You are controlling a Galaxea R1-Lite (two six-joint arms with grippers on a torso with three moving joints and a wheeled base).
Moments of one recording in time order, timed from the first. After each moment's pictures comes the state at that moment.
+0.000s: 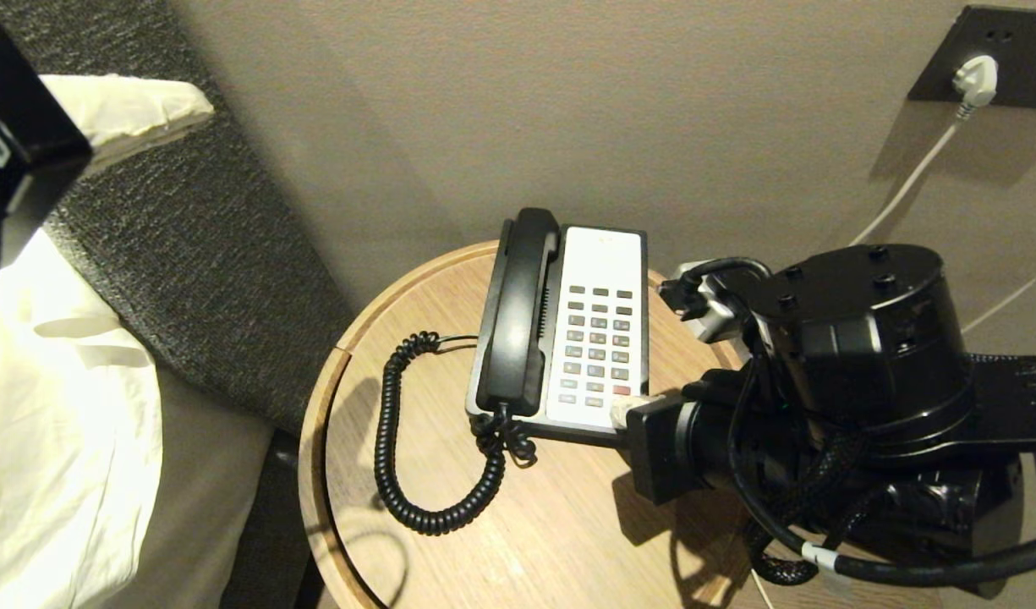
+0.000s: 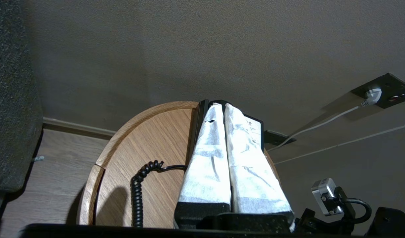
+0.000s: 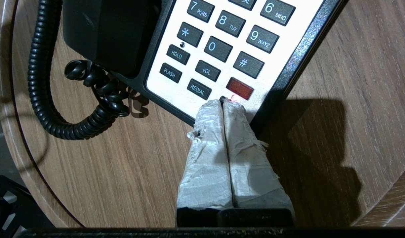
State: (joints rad) left arm -0.95 1.11 -1.12 -0.09 0.63 -0.39; right arm 0.97 1.59 -0.97 -0.08 -0.38 0.35
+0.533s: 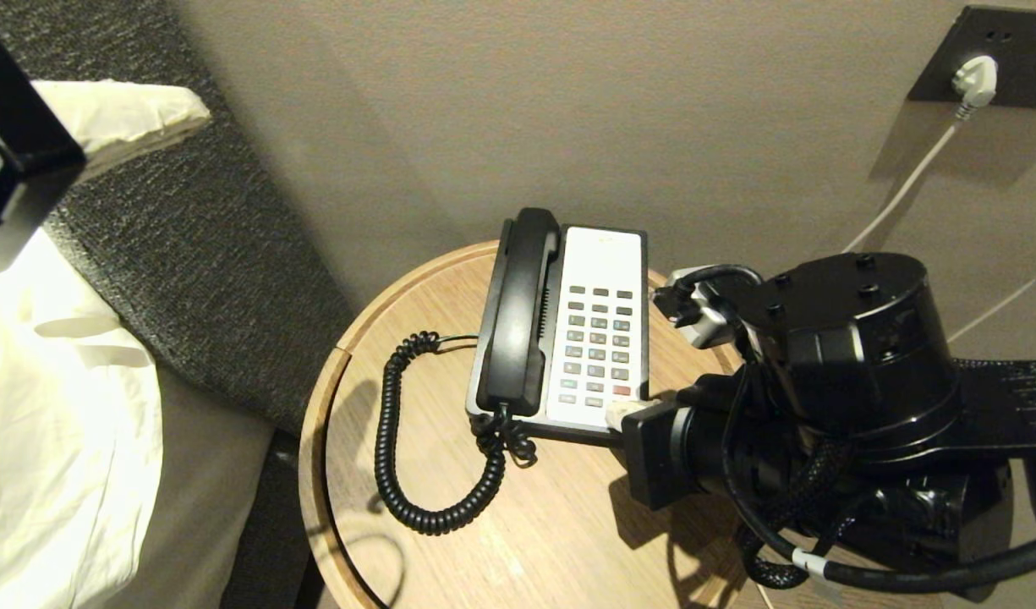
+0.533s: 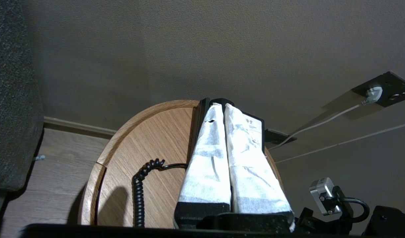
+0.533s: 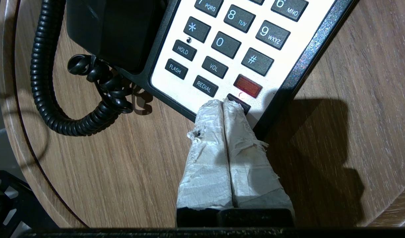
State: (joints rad) left arm -0.95 1.10 -1.11 -0.09 0.63 -0.39; right arm 0.97 1.60 -0.97 -0.08 -0.39 0.34
